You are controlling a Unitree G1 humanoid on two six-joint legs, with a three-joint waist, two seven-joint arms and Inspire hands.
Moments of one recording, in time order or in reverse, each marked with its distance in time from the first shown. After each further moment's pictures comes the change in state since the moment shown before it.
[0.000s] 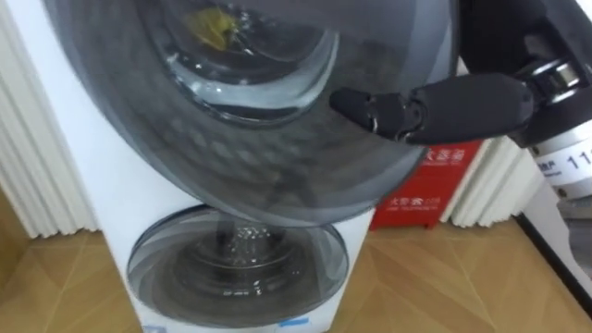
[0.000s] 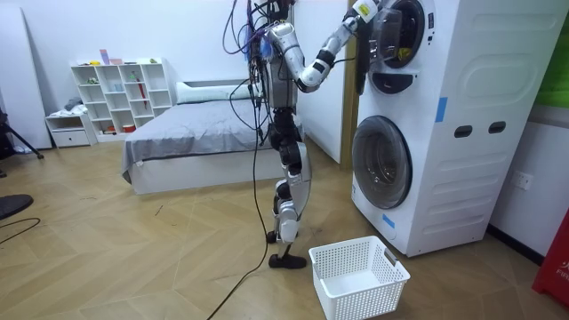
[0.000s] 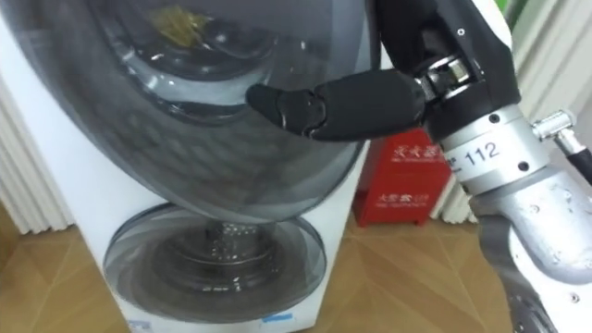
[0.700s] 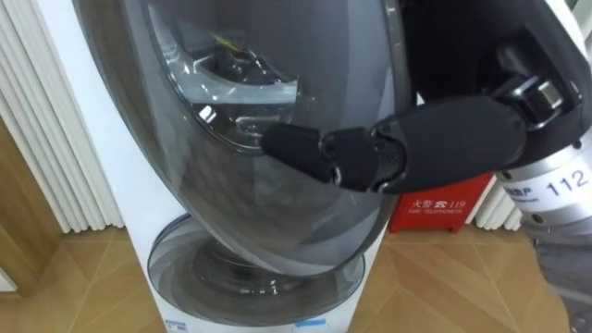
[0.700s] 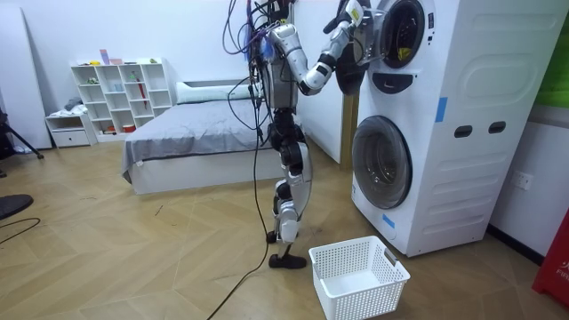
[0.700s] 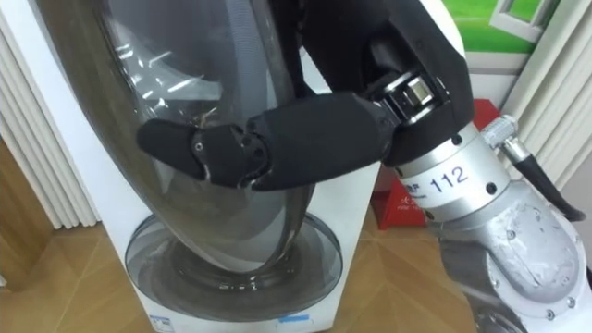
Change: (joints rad) left arm -0.009 -0.002 0.008 -0.070 0.095 -0.006 0.000; right arm -0.001 0.000 0.112 -0.028 0.208 -0.082 0.026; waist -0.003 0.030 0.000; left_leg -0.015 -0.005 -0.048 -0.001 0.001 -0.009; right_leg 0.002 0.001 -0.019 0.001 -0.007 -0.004
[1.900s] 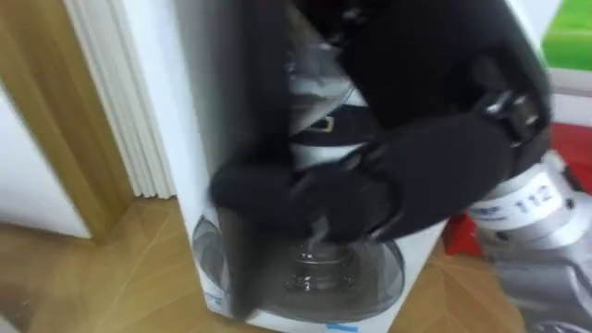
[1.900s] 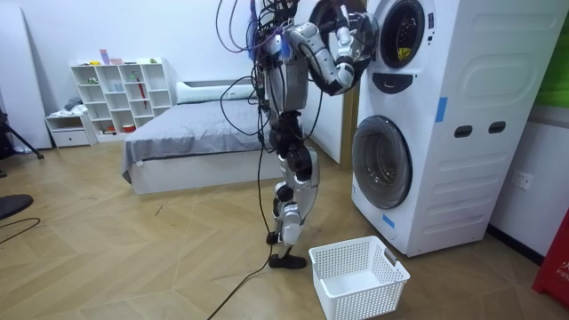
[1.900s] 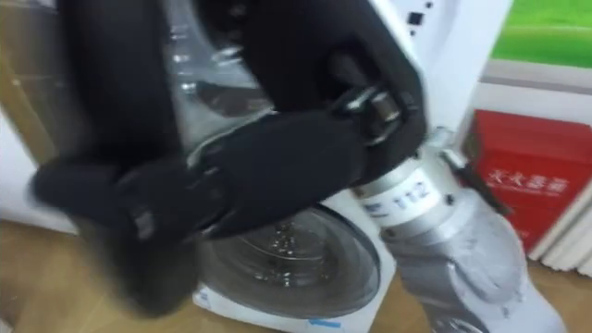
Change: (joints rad) left arm 0.016 0.002 0.010 0.051 -0.013 -0.033 -0.017; right arm -0.138 0.008 0.245 0.075 0.151 -0.138 0.047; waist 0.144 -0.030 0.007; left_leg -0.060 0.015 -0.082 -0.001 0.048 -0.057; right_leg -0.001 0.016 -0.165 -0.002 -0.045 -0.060
